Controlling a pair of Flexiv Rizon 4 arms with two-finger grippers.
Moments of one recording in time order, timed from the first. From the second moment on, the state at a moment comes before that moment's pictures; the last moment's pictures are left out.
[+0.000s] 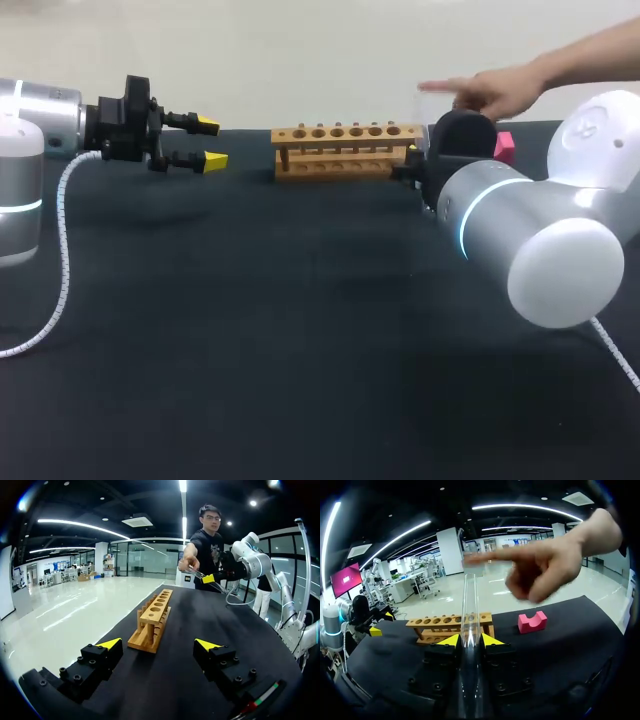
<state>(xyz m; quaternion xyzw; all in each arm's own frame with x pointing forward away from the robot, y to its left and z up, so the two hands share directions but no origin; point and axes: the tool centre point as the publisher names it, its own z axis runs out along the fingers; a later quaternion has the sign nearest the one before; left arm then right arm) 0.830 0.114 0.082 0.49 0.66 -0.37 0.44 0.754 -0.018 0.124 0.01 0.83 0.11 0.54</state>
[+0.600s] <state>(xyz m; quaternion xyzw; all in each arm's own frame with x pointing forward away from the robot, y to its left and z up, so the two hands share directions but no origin) 0.830 0.114 0.082 0.49 0.66 -0.37 0.44 0.766 -0.005 0.112 0.00 0.84 0.09 0.53</state>
